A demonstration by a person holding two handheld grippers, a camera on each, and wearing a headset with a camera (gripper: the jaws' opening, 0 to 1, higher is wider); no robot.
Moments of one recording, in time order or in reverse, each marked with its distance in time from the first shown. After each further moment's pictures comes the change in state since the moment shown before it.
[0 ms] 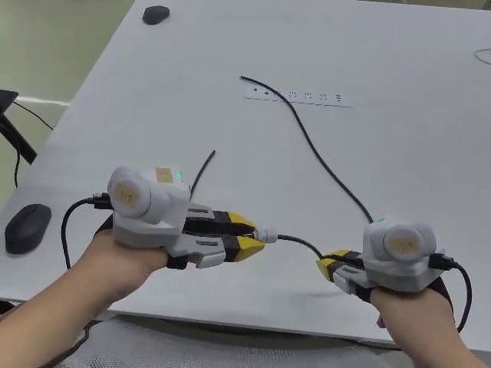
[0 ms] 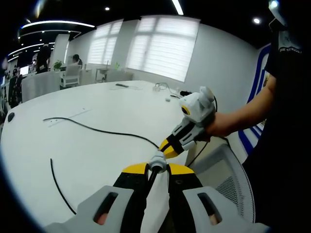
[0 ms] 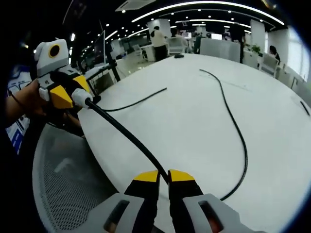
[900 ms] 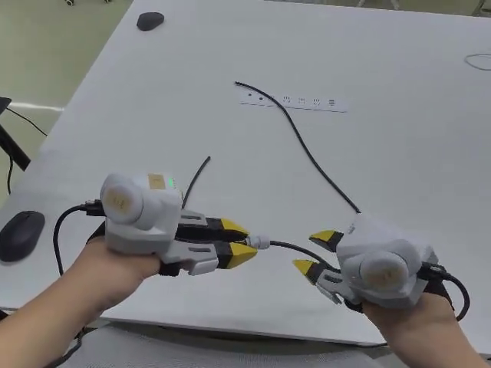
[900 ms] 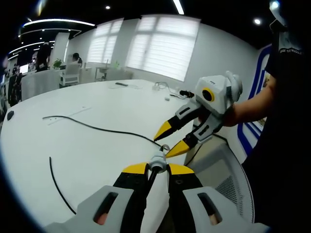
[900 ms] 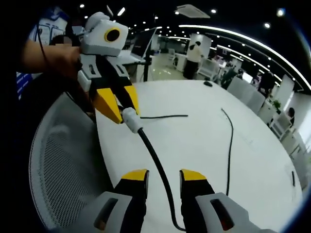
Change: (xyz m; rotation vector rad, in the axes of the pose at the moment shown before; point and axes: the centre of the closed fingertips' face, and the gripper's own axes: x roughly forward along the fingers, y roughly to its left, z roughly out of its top) left arm 0.000 -0.002 -0.002 -0.010 0.003 -0.008; right arm -0.024 0.049 0.056 -0.483 -0.077 0.010
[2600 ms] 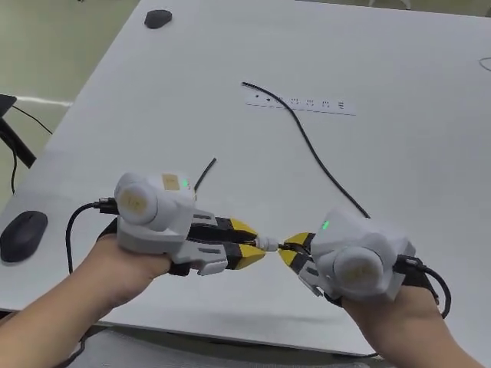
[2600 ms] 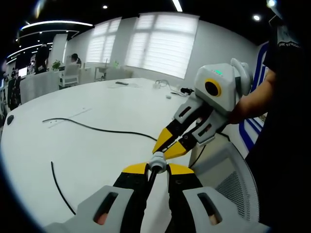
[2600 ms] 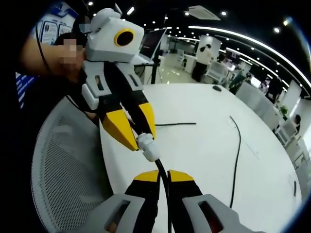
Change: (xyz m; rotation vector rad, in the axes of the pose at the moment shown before) left arm 0.010 0.014 0.004 0.021 0.016 0.011; right arm 0.021 -0.001 0.019 -0.002 0.013 0.051
